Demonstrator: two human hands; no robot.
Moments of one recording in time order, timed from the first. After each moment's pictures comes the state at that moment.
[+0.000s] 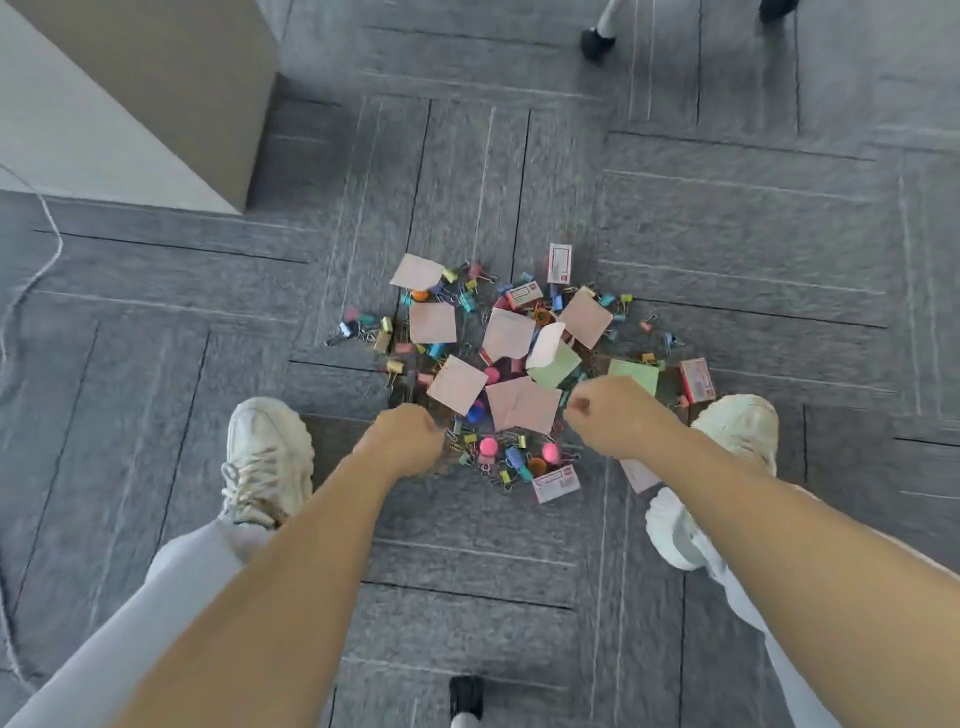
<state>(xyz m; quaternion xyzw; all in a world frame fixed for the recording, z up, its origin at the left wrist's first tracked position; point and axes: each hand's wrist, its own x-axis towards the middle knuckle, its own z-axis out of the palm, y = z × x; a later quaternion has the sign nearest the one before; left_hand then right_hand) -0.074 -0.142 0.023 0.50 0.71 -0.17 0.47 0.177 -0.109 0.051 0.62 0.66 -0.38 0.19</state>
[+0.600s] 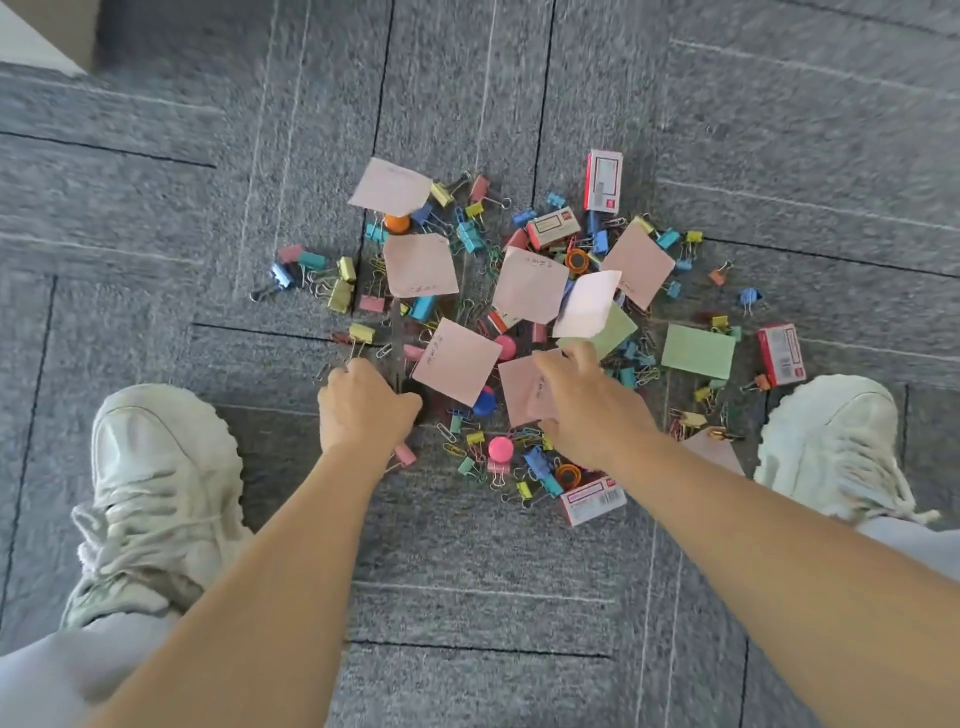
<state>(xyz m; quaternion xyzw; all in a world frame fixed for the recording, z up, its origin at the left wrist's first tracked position) -0.102 -0.117 -0.147 0.42 0.83 -0.06 0.36 0.124 -0.108 -0.119 0.60 0.71 -0.29 0.23</state>
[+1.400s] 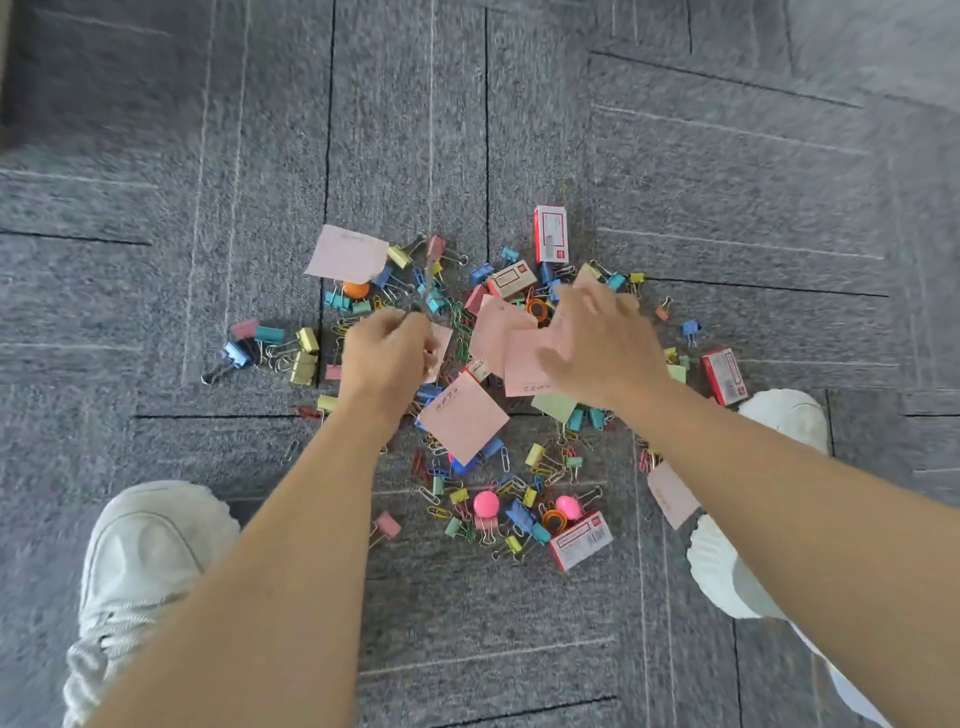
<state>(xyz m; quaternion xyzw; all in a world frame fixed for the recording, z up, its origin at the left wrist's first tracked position) -0.075 -0.026 -0.096 0.27 0.68 0.29 0.62 0.140 -0.020 -0.097 0.70 0.67 -0.16 0.19</state>
